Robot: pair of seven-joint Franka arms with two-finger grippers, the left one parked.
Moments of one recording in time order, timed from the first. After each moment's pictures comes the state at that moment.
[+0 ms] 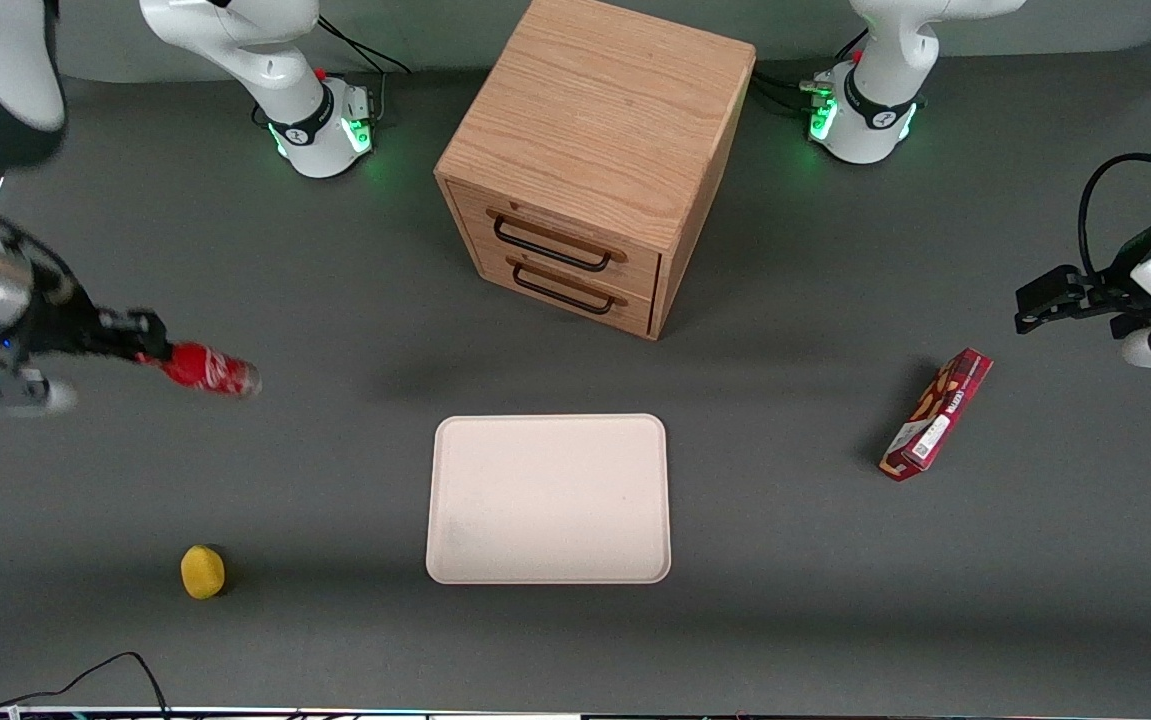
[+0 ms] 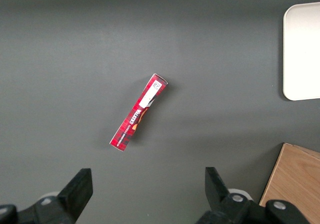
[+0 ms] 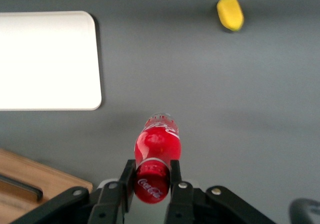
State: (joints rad) arm 0.07 0.38 0.06 -1.20 0.02 1.48 0.17
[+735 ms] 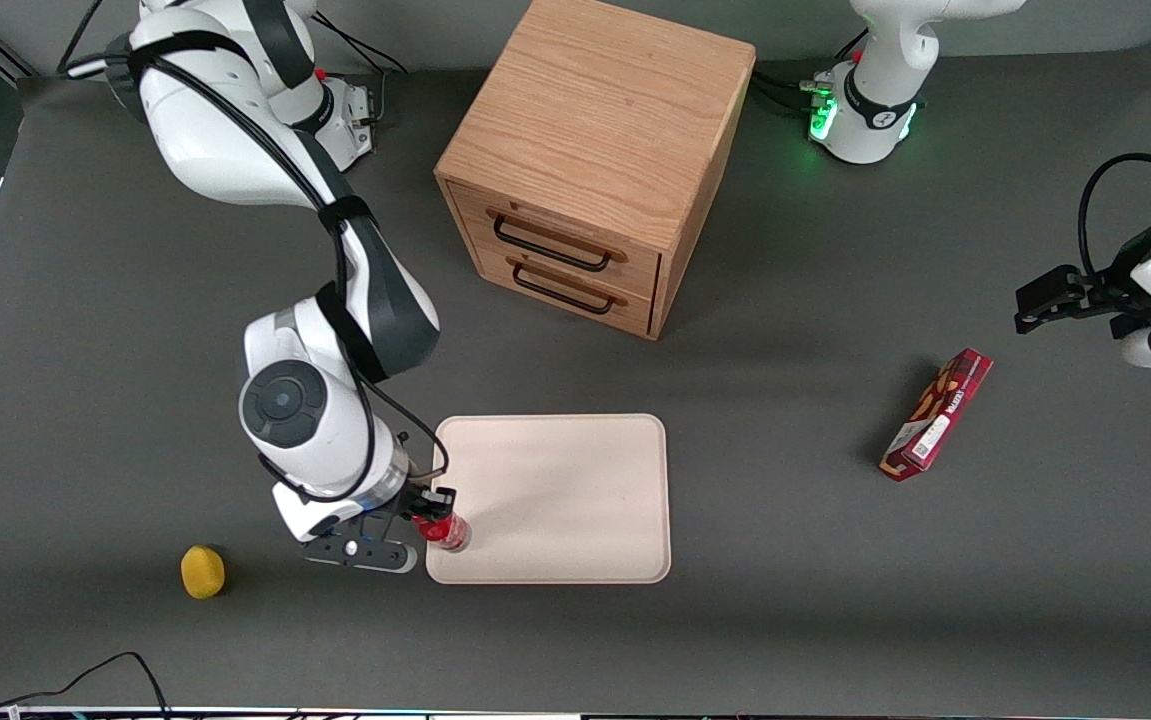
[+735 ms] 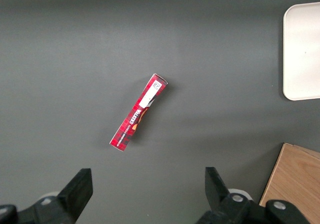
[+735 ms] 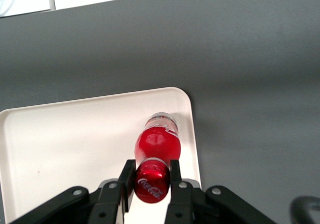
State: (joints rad) arm 0.41 0.86 -0.02 -0.96 -0.01 1.96 0.55
